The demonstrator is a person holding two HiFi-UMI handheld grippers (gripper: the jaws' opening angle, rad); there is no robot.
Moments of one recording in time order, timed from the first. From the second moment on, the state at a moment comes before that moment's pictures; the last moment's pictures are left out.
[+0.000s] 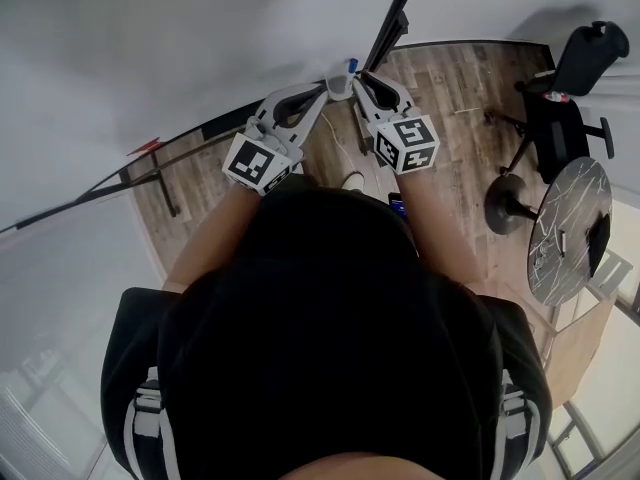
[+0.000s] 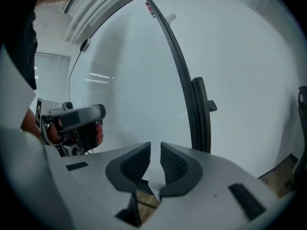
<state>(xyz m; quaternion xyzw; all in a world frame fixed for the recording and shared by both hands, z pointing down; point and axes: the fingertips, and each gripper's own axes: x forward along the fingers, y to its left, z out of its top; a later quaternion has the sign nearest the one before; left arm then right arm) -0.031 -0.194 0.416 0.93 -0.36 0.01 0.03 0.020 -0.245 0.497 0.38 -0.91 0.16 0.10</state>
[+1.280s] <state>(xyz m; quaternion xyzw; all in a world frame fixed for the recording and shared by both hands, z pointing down) -0.067 -0.199 0.428 0.94 -0.35 0.02 0.05 0.012 -0.298 0.605 0.46 -0.84 0.22 0.18</state>
